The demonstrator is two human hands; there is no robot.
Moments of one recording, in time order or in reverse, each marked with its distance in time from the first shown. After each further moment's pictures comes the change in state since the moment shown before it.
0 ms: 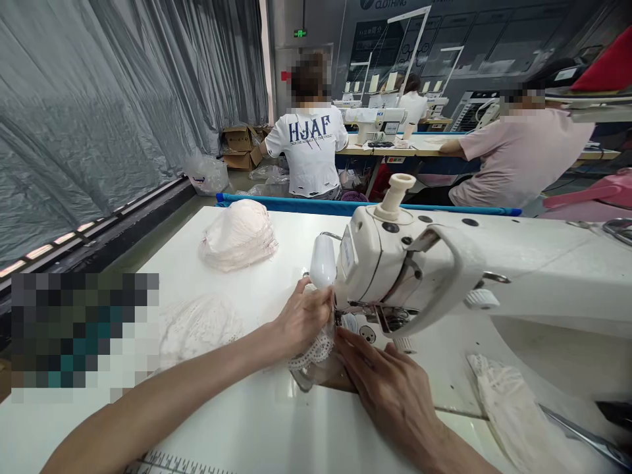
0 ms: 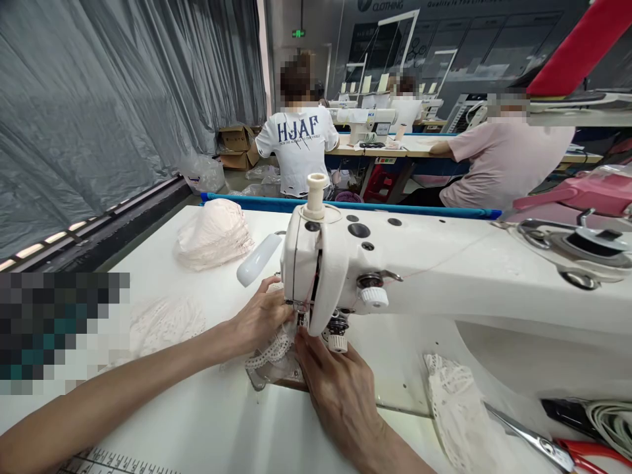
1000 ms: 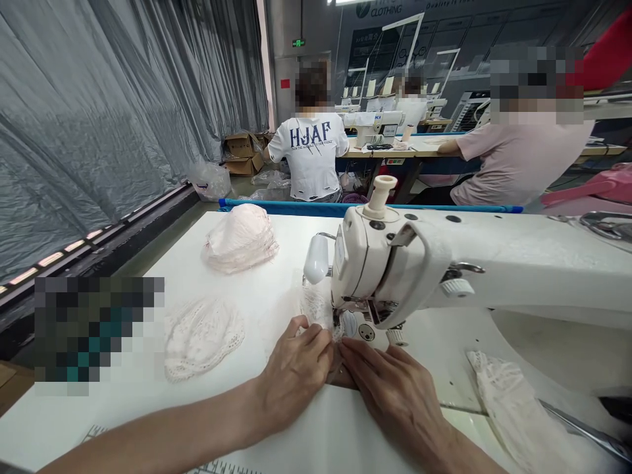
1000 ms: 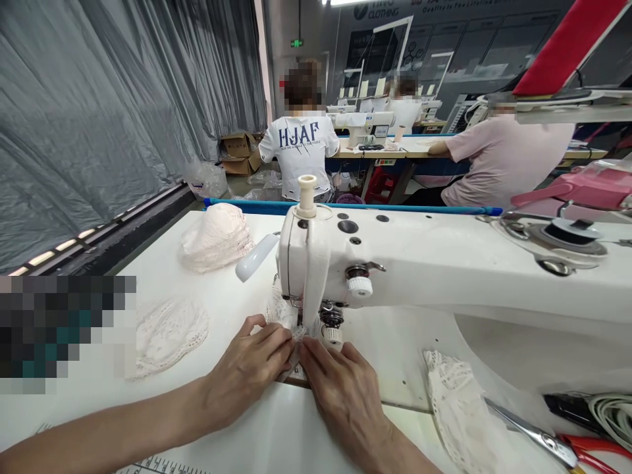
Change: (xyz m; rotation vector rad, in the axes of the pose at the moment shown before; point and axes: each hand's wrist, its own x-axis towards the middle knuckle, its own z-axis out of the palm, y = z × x) left_hand -0.054 0.031 0.014 0.465 0.210 0.280; right_hand -0.001 0.003 -0.009 0.115 0.055 -0.066
